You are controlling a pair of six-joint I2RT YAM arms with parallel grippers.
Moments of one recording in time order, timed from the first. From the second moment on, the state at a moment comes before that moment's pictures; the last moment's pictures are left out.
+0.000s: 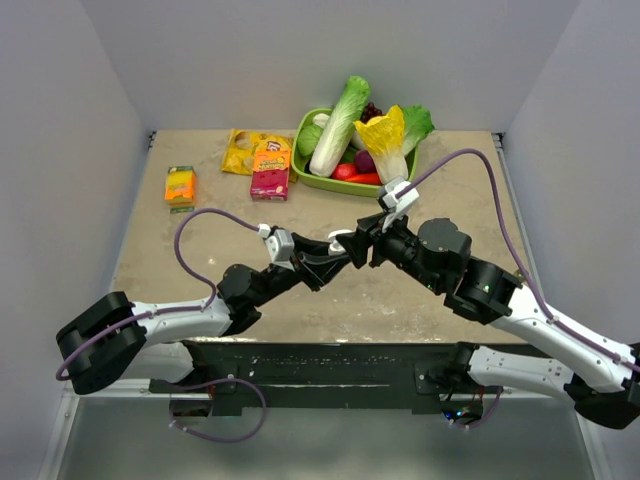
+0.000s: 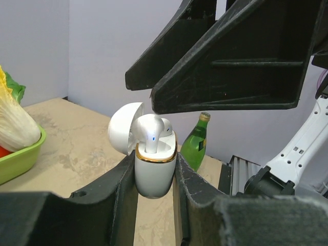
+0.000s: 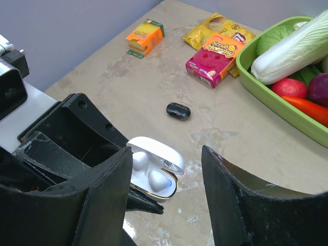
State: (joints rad) left arm -0.96 1.26 0.44 1.23 0.15 -0.30; right arm 0.99 0.92 1.06 -0.30 0.24 0.19
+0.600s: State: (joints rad) left arm -0.96 1.26 0.43 1.25 0.15 -0.29; right arm 0.99 0.92 1.06 -0.31 0.25 0.19
